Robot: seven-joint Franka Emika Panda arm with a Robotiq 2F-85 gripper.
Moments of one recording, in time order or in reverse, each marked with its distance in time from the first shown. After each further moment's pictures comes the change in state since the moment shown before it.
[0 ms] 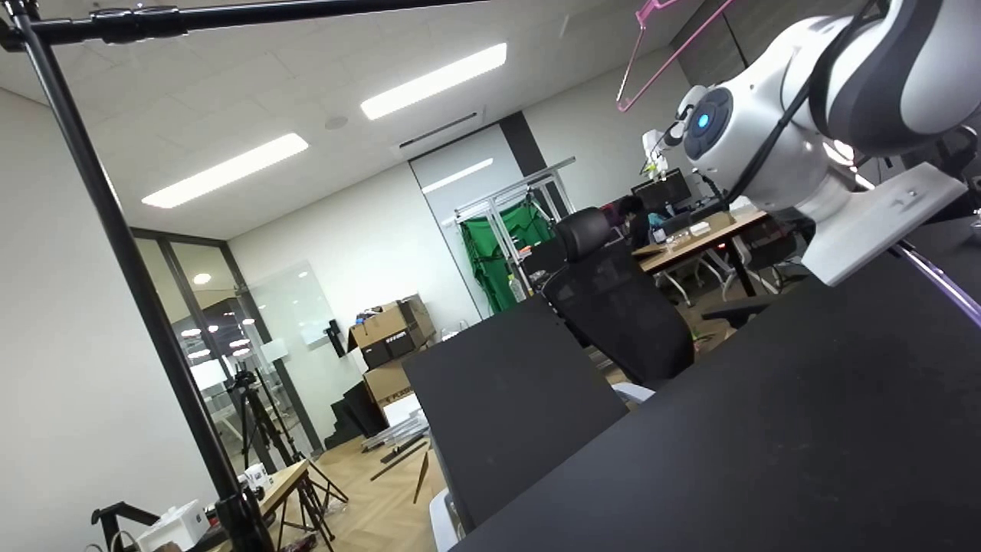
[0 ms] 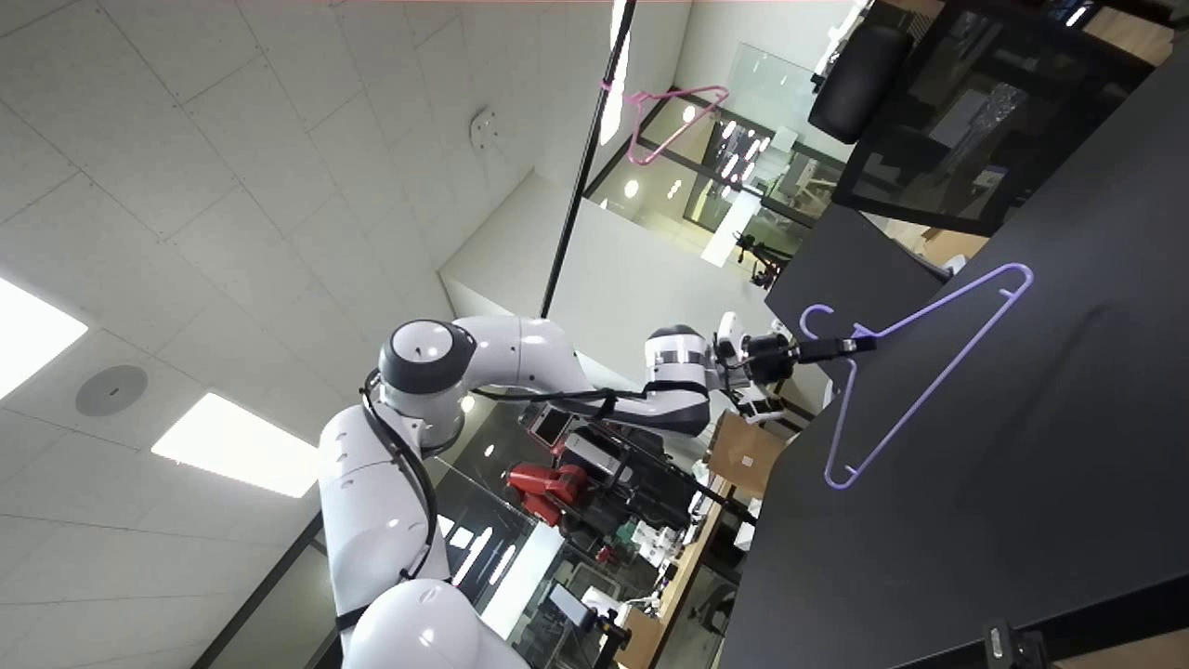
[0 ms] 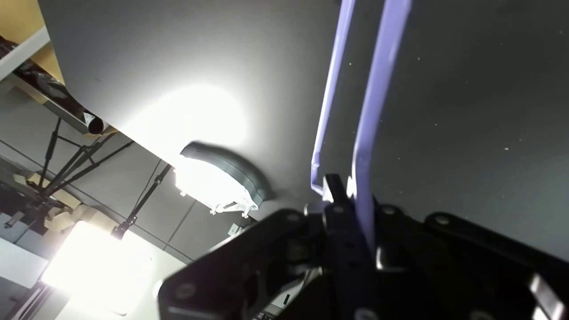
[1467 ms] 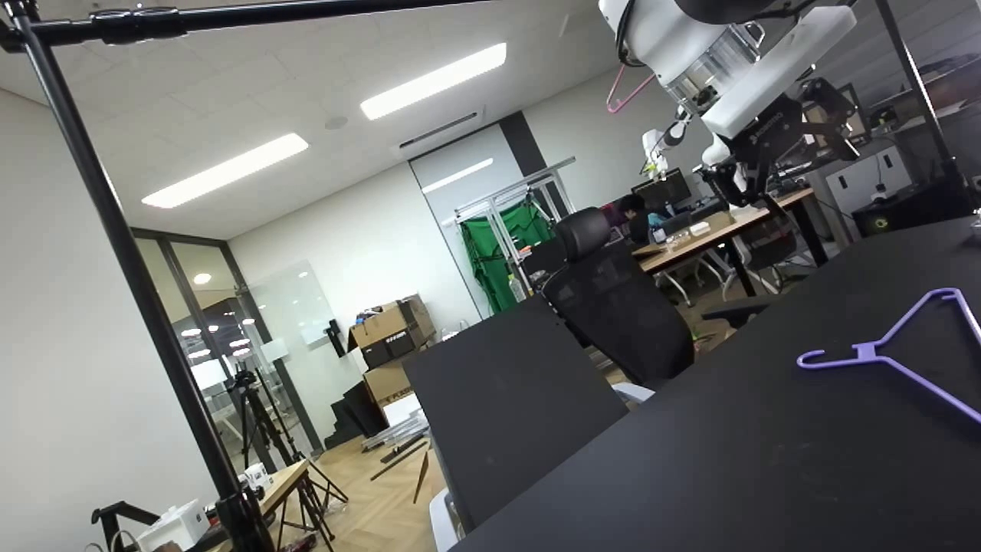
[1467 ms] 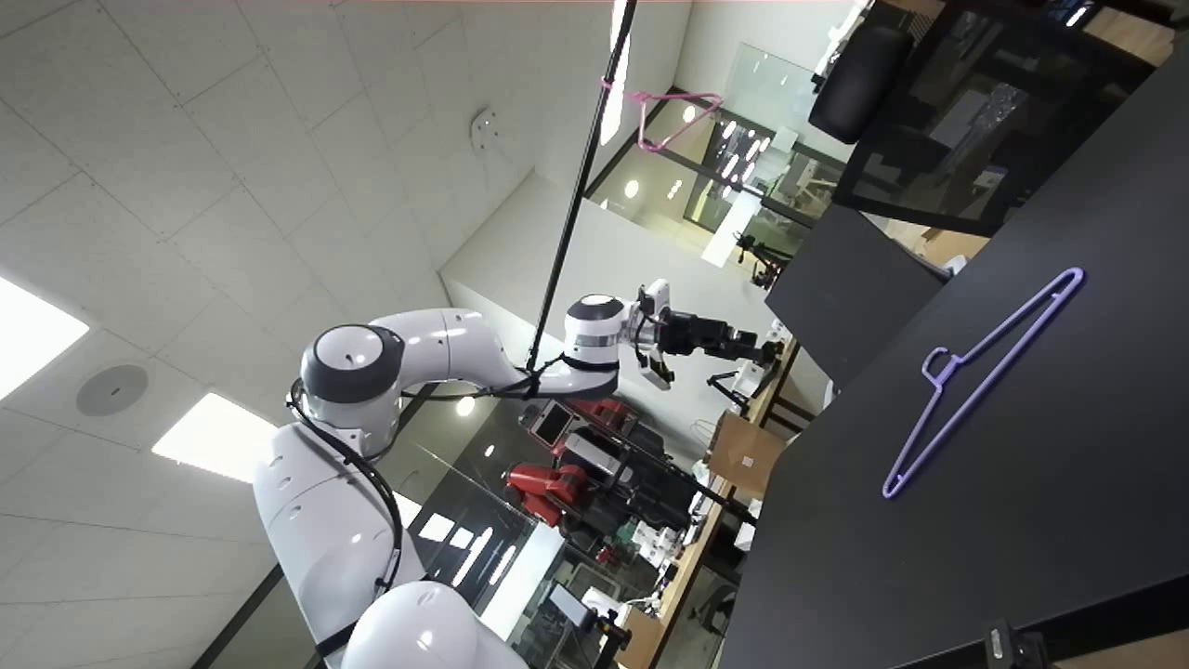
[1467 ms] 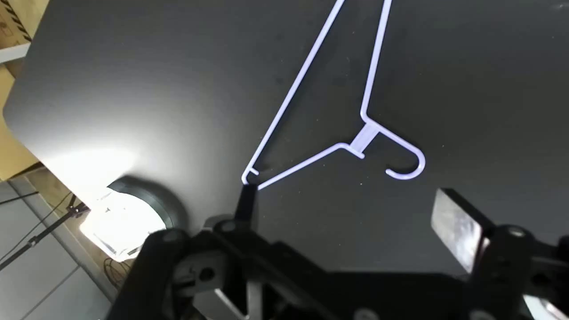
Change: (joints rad) arm -0.019 -0.270 0.085 0.009 0.567 -0.080 -0.695
